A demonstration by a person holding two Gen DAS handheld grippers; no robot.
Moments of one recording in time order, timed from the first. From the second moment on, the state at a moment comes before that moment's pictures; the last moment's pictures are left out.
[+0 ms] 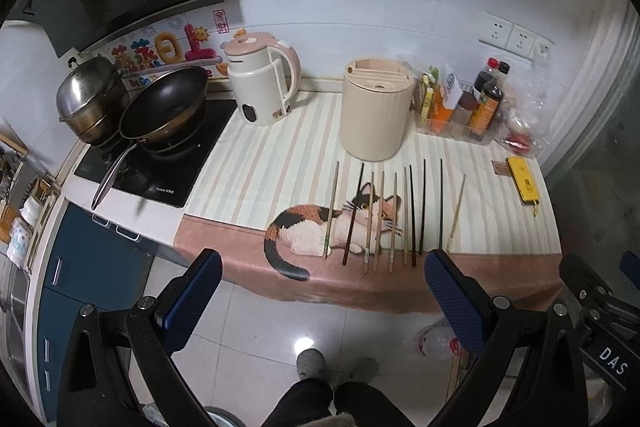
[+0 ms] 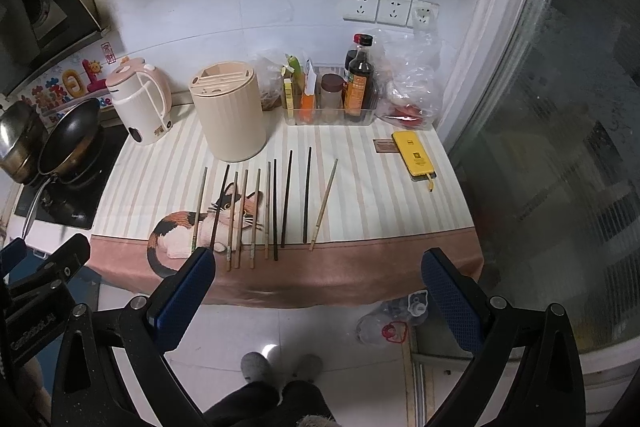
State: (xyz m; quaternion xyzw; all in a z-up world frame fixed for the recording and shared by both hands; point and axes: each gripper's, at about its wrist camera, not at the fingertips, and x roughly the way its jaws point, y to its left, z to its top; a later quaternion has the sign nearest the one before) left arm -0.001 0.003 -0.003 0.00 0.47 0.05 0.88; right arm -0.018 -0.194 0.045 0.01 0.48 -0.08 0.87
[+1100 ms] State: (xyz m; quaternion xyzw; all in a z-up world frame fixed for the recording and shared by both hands) left arm 0.265 0.016 -0.320 0.06 0.67 -0.01 0.74; right arm 0.262 -0.223 -0.283 0.14 0.67 -0.06 0.72
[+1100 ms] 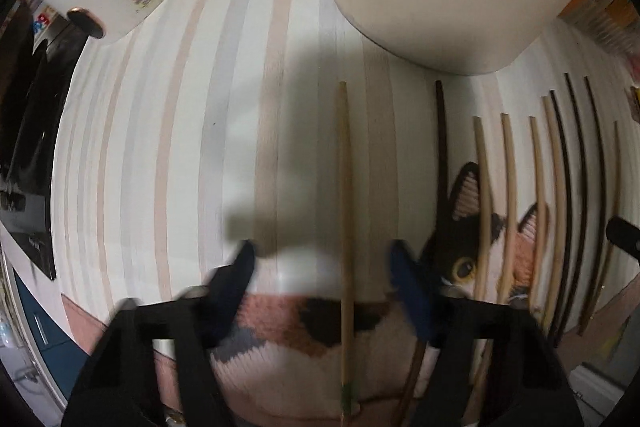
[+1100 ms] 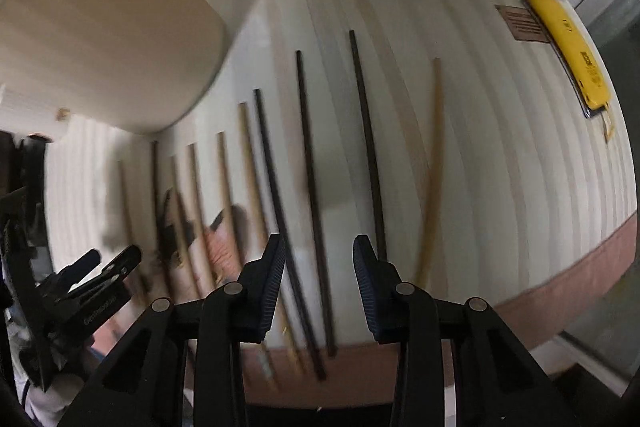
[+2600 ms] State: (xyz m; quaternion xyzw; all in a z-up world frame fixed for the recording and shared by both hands) left arm 0.274 0.054 -0.289 0.09 0.67 -0.02 0.73; right arm 0.305 -0.209 -0.346 0.02 0.77 -0.12 0.63
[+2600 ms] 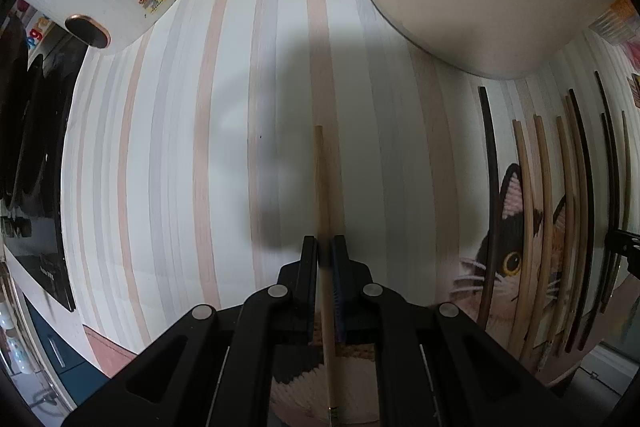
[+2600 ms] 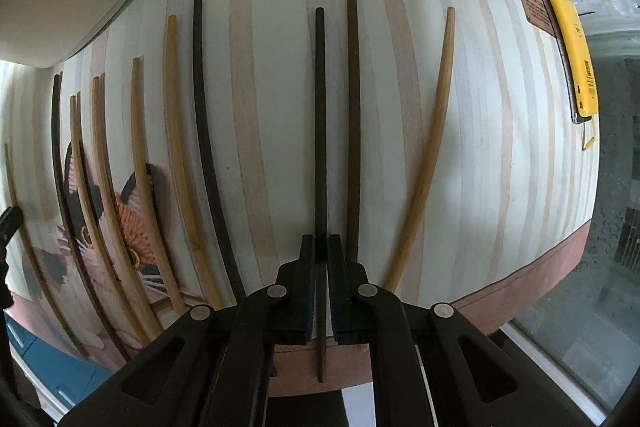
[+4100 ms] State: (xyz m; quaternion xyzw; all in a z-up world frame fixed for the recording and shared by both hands) left arm 0.268 0.052 0.024 -0.04 0.38 0.02 0.92; right arm 0.296 -0.184 -0.055 0.11 0.46 0.04 0.88
